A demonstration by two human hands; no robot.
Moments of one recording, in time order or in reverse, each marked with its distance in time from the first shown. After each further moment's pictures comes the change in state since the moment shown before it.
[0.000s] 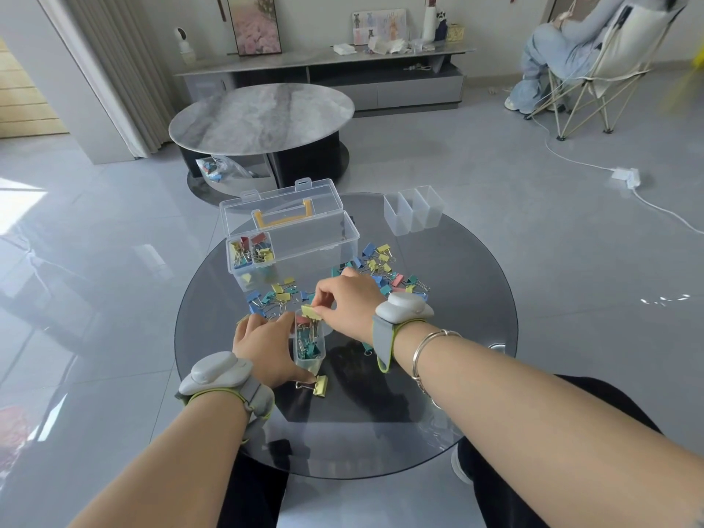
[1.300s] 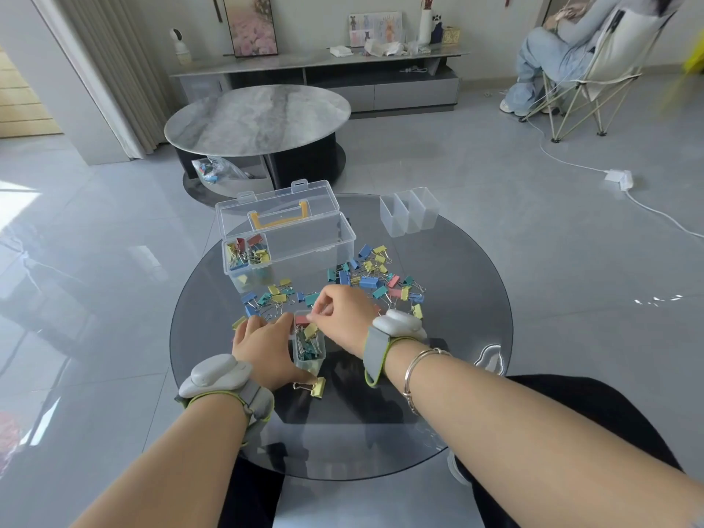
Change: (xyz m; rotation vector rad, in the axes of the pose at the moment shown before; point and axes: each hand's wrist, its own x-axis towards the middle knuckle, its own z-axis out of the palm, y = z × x) left_hand -0.004 0.008 -0.005 -0.016 -0.016 -0.003; right_hand -0.010 -0.004 0.011 0.208 0.022 0.190
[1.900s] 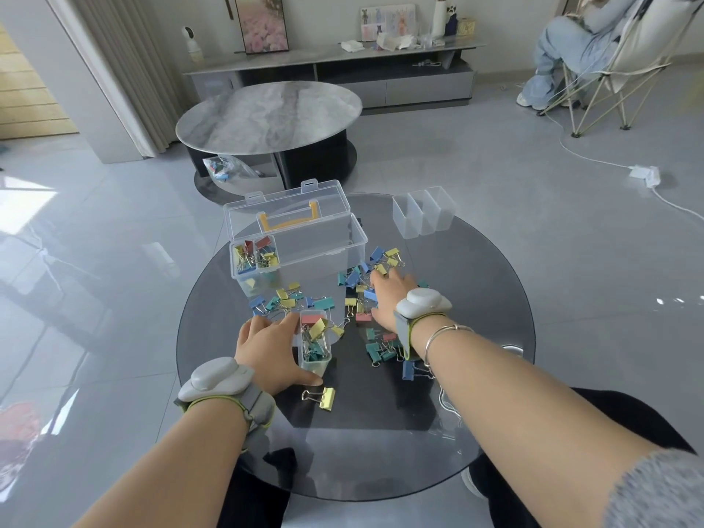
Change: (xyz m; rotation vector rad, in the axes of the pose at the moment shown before) left_hand 0.011 -0.007 -0.003 -0.014 0.009 0.002; right_hand 0.064 0.066 -0.021 -0.639 -0.121 0.136
